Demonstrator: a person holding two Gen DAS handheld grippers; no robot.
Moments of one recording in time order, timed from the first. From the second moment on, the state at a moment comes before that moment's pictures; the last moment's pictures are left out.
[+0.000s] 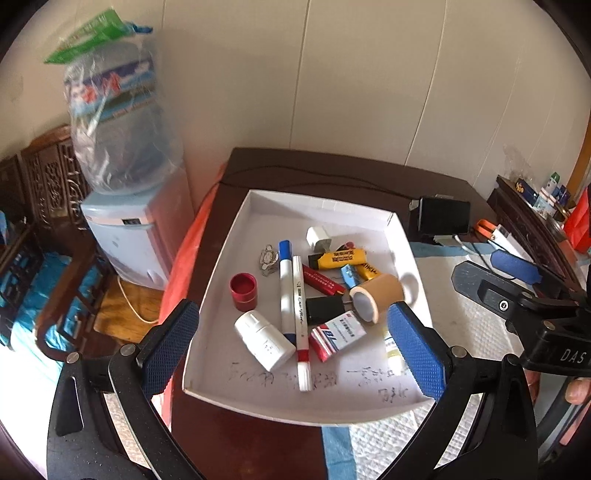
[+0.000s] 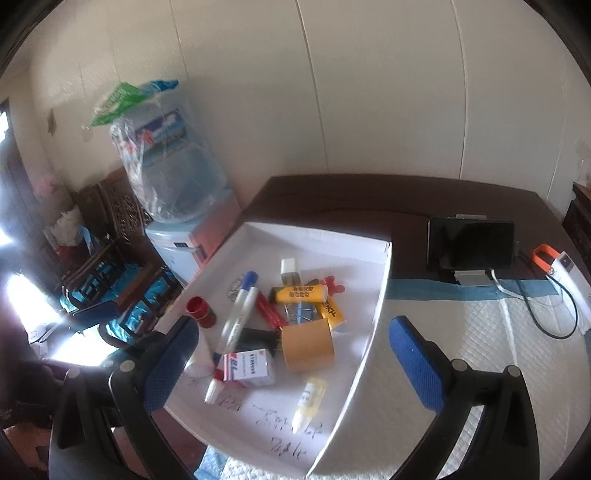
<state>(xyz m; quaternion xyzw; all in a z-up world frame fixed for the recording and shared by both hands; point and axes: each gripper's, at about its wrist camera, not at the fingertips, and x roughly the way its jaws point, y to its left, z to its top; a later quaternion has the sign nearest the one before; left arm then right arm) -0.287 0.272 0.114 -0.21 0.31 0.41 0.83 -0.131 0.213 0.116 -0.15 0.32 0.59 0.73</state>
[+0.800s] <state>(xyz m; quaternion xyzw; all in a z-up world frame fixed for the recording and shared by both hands) -0.270 0.124 0.224 -0.13 0.25 0.46 0.84 -0.110 0.058 0.214 -0.10 0.20 0.58 0.78</state>
